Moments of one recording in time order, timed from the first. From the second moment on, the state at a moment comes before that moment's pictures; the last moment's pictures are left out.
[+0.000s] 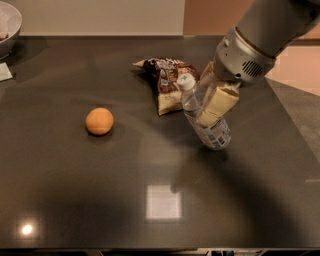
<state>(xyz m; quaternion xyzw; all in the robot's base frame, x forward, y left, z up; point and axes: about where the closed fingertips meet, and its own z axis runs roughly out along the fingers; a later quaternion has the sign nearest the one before) 0.474 -0.090 0.943 -0.68 0.70 0.13 0.18</state>
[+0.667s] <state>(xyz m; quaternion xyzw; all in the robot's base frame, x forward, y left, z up) 0.467 -0.094 0.918 -0.71 0.69 0.03 0.10</state>
